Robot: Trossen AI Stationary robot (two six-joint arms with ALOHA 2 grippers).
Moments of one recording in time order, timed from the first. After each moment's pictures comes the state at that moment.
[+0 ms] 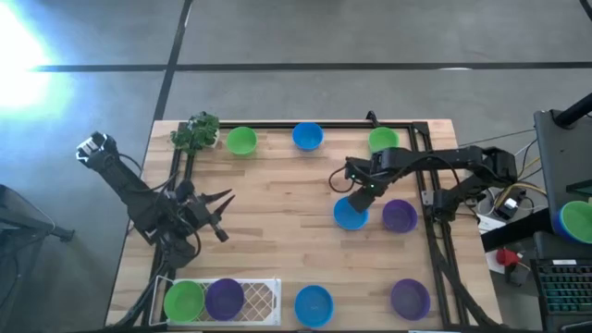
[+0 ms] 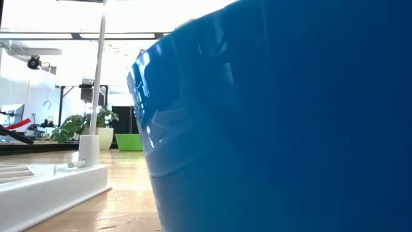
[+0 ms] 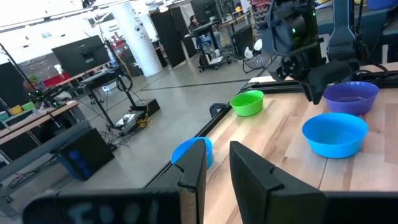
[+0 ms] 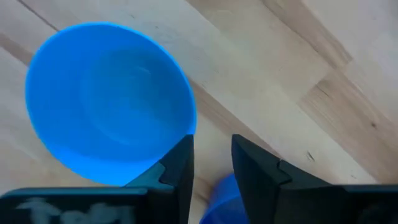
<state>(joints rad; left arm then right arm) -0.79 1.00 0.80 -0.56 -1.44 -0.49 -0.19 1.46 1.00 -1.04 -0.05 0.71</state>
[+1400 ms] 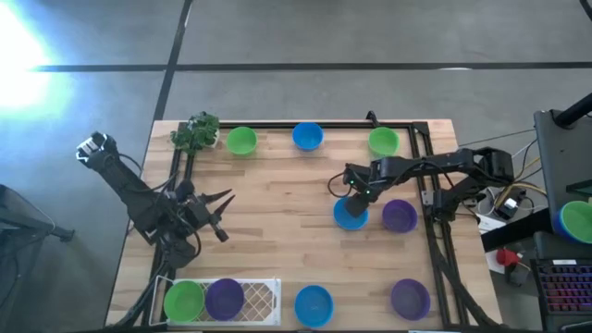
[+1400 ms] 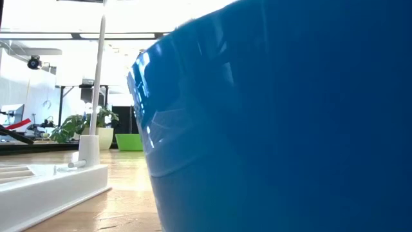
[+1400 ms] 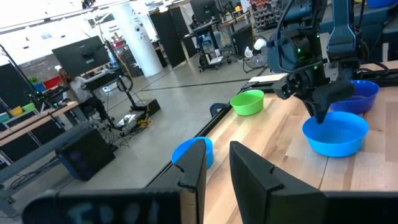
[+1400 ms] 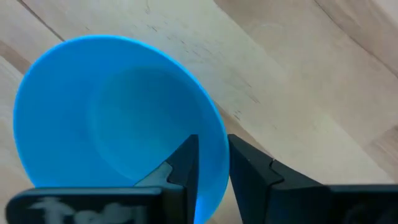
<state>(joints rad) -0.79 1.00 0.80 -0.56 -1.44 -0.49 -0.18 1.49 0.83 -0.72 -0.10 0.70</state>
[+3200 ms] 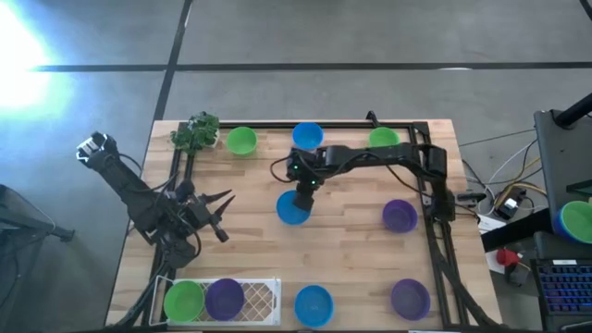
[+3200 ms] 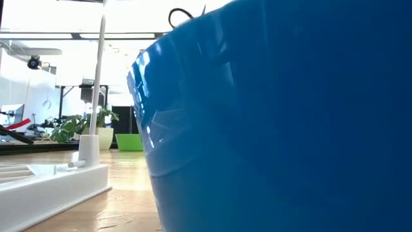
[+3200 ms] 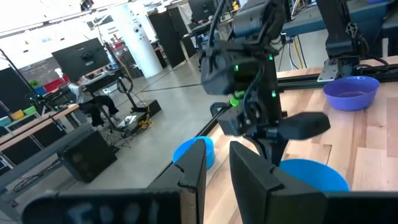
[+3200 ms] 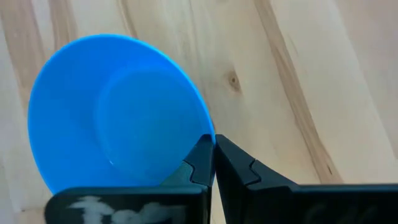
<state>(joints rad) -0.79 1.00 0.80 -0.56 -1.44 -0.47 -0.18 2.03 1.55 -0.66 -0.17 0.23</state>
